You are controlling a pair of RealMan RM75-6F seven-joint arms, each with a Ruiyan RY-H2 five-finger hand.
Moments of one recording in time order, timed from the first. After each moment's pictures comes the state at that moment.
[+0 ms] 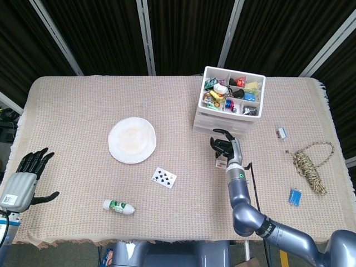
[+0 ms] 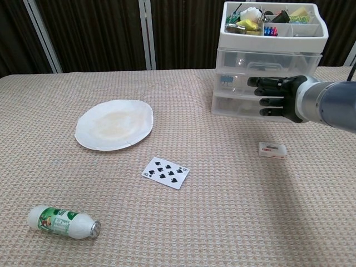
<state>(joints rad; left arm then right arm) -0.17 -1.13 -0.02 -1.64 1.51 1.39 -0.01 0.64 -1.76 0.68 -1.62 -0.34 1.09 0.22</state>
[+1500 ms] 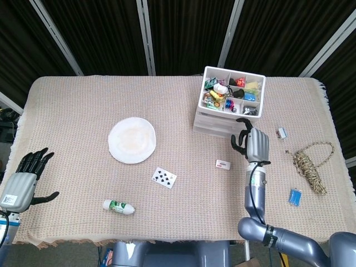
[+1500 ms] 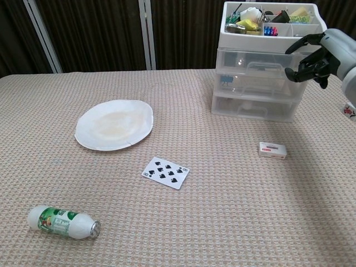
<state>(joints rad) -0.17 -1.13 -0.02 -1.64 1.52 1.39 -0.01 0.62 -1.73 0.45 -1.45 -0.87 1.37 -0.22</state>
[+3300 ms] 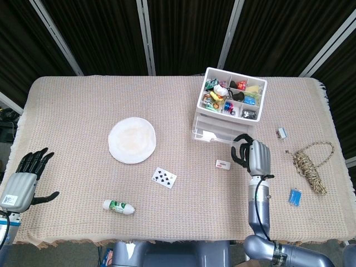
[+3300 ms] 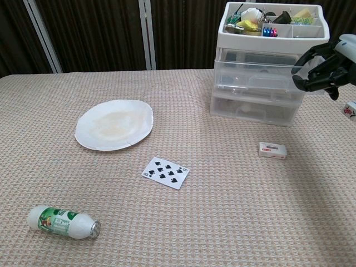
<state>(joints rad) -0.17 -1.14 -0.02 -1.64 1.51 1.40 0.01 0.49 -1.68 0.39 -1.67 -0.95 1.44 -0.23</state>
